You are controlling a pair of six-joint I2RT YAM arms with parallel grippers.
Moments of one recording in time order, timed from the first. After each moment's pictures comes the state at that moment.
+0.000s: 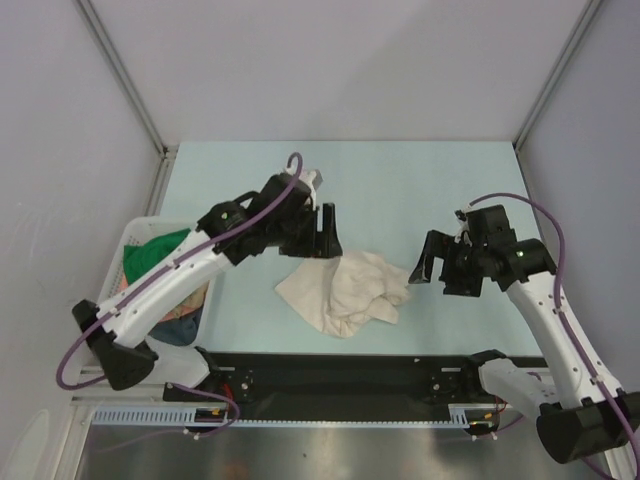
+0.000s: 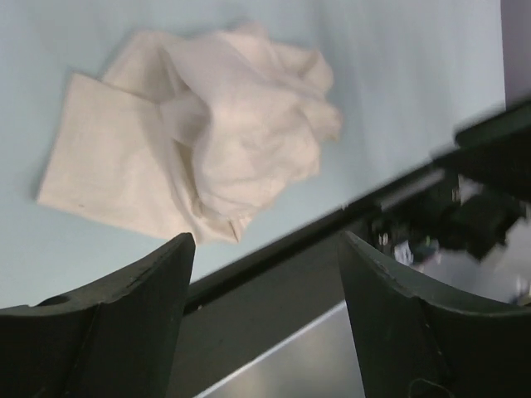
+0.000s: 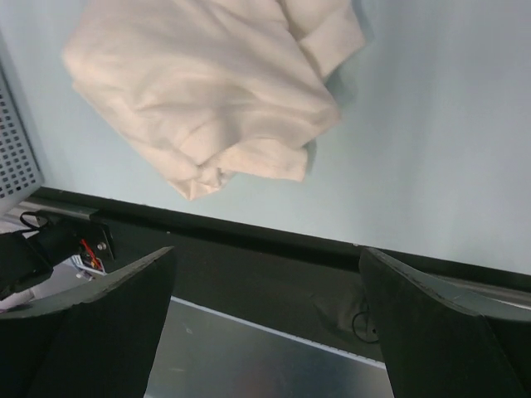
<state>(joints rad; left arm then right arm) -0.82 1.42 1.60 -1.00 -0.03 -0.66 0.27 0.97 1.09 -1.12 -0.27 0.48</state>
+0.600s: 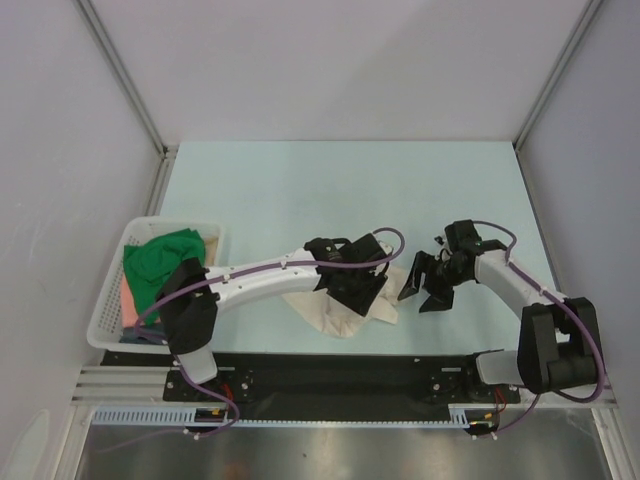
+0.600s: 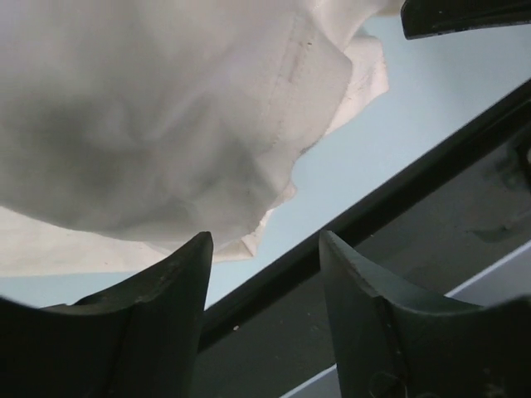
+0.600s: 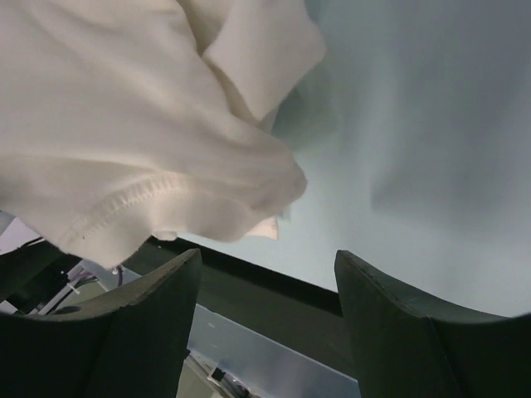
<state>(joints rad) -1.09 1.74 1.38 -0.79 0.01 -0.46 0.16 1.32 0.75 -0.76 -0.49 0.50</state>
